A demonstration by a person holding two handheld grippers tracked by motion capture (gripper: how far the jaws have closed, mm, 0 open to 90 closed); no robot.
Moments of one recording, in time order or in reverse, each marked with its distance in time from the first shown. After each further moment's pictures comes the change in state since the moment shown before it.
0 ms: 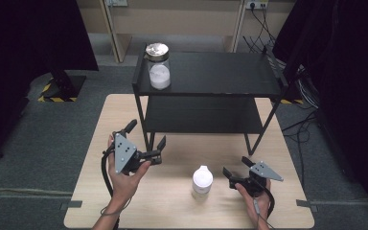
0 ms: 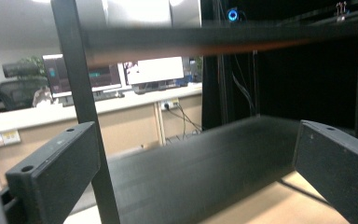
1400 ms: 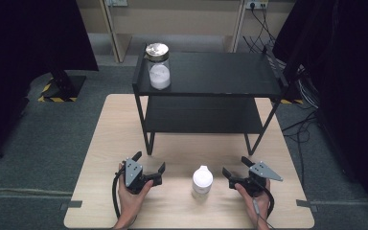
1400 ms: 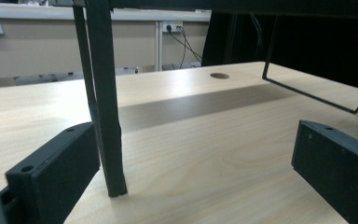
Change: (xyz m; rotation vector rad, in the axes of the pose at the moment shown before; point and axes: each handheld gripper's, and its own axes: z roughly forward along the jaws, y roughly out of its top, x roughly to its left) left arm -0.006 -0.090 -0.008 0.274 0.025 -0.156; right arm 0.000 0.000 0.001 0.000 0.006 -0.006
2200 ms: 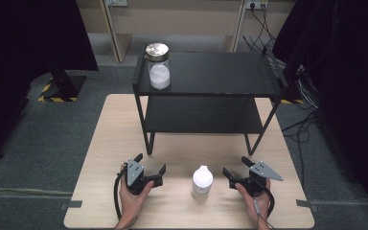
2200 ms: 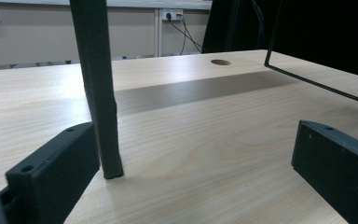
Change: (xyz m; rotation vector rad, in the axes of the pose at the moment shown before) left arm -0.001 -0.004 0.003 0.029 -0.002 -0.007; right arm -0.001 0.000 0.000 -0.002 0.004 0.007
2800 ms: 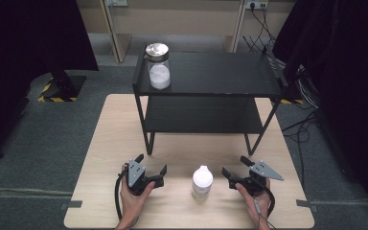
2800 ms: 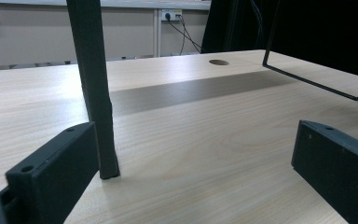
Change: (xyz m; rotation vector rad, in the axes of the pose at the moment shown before) left arm -0.001 0.000 0.000 -0.002 -0.001 -0.005; right arm -0.004 0.003 -0.003 -0.054 0.062 0.020
